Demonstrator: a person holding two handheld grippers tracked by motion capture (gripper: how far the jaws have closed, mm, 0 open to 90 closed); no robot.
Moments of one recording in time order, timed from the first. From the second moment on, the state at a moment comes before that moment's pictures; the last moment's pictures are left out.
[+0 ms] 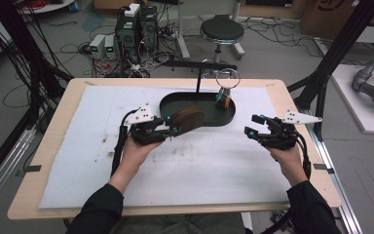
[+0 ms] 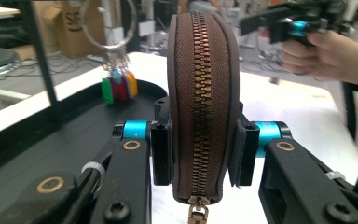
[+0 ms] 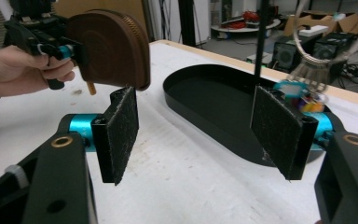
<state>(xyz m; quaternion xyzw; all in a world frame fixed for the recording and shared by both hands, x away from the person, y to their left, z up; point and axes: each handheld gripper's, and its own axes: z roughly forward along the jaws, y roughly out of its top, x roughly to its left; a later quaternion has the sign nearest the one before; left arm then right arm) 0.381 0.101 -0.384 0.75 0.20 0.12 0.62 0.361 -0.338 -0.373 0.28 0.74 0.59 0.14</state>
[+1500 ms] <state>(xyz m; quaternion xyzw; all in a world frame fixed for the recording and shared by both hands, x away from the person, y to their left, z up) 0.486 0.047 -0.428 0.74 0.30 0.19 0.57 0.364 -0.352 -0.377 0.31 0.73 0.59 0.16</state>
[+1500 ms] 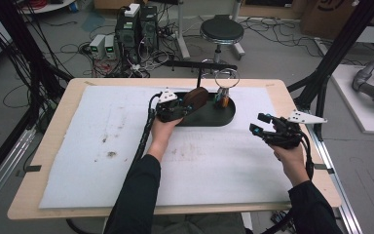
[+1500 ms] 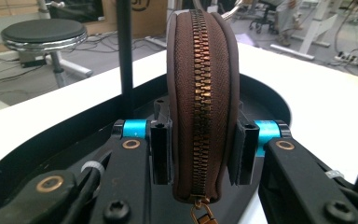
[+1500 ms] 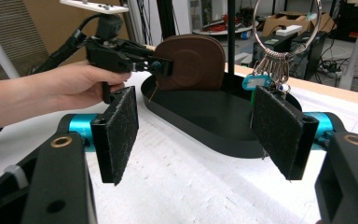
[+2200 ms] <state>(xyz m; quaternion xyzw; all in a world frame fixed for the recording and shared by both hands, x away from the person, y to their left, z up) 0.497 0.043 -0.445 0.75 0.33 0.19 0.54 0.364 -0.352 -0.378 0.31 0.73 0.59 0.16</state>
